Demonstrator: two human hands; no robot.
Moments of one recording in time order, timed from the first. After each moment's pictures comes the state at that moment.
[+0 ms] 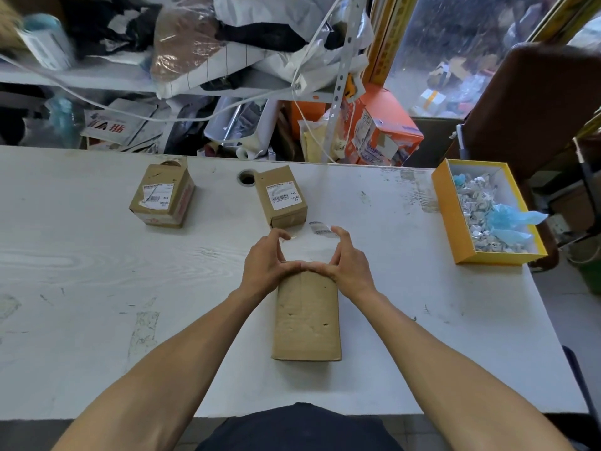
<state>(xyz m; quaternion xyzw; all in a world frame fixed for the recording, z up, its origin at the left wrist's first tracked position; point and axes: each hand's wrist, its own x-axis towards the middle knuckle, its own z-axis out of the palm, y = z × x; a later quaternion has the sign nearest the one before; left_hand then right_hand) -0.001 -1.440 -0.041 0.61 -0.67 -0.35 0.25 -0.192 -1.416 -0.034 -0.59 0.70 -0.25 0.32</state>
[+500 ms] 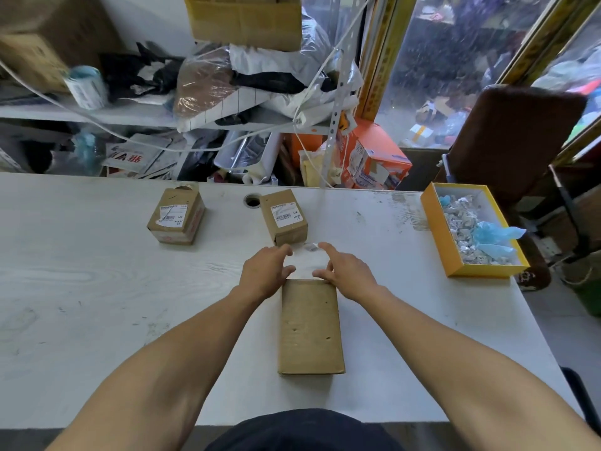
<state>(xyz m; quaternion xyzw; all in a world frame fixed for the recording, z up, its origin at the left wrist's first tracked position) 0.011 -1.440 -0.013 0.60 -0.77 -0.21 0.08 -0.191 -1.418 0.002 -0.71 0.66 -0.05 0.24</state>
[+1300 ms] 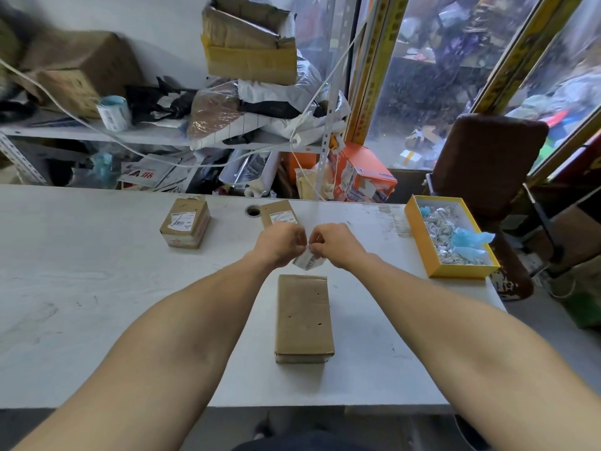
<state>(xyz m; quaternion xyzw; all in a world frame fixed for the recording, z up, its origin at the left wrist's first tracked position) -0.017 -1.434 0.081 0.55 -0.80 -0.20 0.11 -0.172 -1.410 0.098 -0.70 0.65 -0.11 0.26</state>
